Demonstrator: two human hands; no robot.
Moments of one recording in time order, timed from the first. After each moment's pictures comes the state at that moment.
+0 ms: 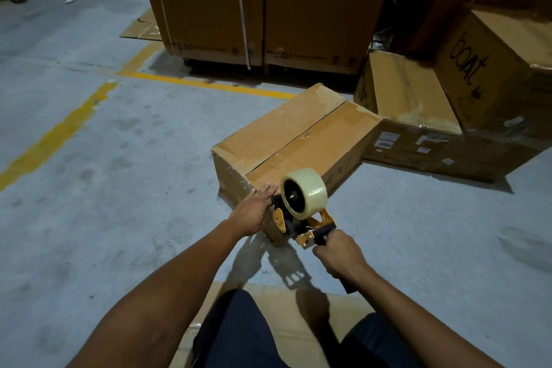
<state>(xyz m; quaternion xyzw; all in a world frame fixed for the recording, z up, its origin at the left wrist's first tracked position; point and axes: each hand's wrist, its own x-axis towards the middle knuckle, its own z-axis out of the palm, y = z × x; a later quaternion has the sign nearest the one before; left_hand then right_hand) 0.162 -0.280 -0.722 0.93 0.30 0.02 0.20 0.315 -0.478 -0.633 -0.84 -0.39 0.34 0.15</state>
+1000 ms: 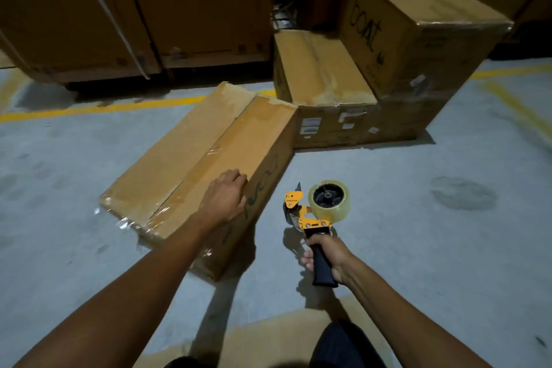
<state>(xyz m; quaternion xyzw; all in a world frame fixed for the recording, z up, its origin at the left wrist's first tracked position) 0.341 -0.260 -0.664 0.95 0.27 -0.02 0.12 0.467 -0.498 -0.703 -0.67 0.11 0.55 0.49</state>
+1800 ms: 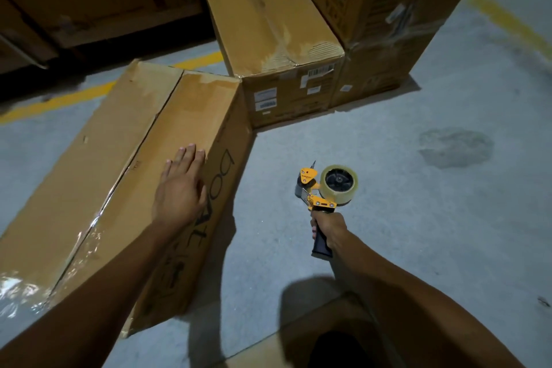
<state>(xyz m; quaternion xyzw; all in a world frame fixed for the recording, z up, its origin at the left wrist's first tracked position) 0.436 -0.216 -0.722 0.96 0.27 0.03 0.07 0.617 -0.486 -0.871 -0.76 0.21 0.44 0.43</state>
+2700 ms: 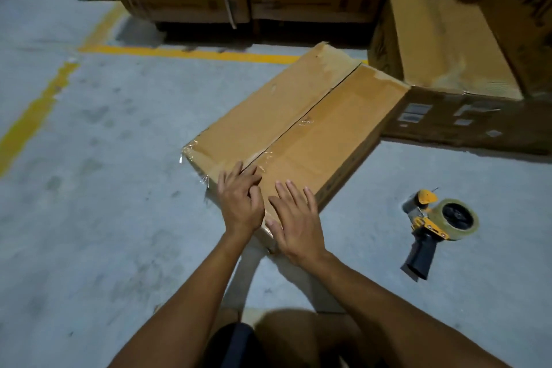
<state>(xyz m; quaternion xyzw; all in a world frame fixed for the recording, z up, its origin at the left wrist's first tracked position) 0.221 -0.233 -0.742 0.76 0.49 0.37 0.23 0.328 -0.335 -0.754 -0.71 -0.66 0.03 0.24</state>
